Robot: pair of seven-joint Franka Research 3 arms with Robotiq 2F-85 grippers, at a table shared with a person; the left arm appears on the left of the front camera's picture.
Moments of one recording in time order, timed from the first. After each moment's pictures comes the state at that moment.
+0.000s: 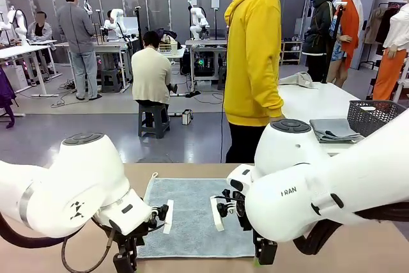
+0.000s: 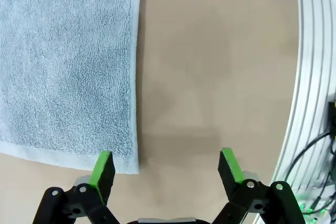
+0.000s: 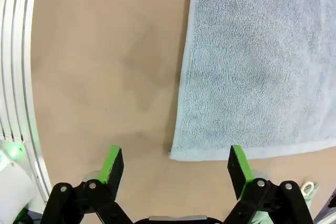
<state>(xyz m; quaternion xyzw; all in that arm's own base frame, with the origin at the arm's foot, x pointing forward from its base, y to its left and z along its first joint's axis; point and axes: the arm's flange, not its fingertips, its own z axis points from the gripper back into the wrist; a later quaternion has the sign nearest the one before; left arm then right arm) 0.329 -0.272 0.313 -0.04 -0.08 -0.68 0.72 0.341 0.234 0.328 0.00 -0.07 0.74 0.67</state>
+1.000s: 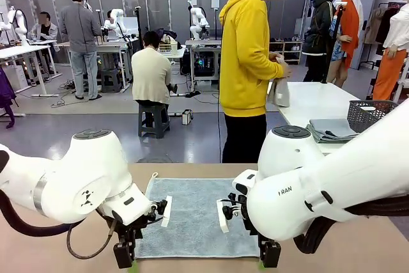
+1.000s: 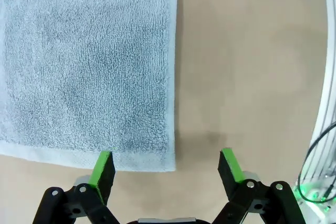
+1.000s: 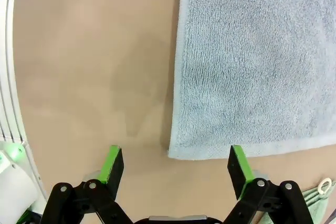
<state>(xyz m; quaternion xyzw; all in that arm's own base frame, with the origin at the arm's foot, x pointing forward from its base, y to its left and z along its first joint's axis) 0.365 -0.263 0.300 -0.04 -0.06 -0.69 0.72 0.355 0.221 0.305 0.00 -0.05 0.72 0.69</state>
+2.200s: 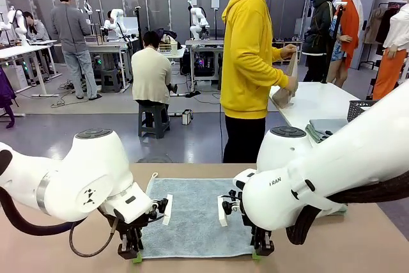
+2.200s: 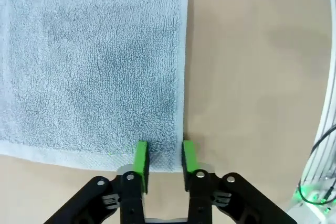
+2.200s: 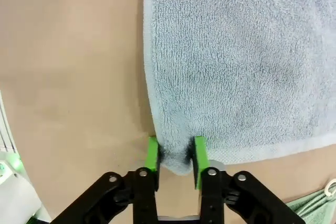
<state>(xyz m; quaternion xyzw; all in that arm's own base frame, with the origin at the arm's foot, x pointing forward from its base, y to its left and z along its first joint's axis) 0.370 -0.264 0.300 -0.04 -0.06 -0.69 0.72 0.376 0.218 0.294 0.02 -0.05 0.70 0.71</state>
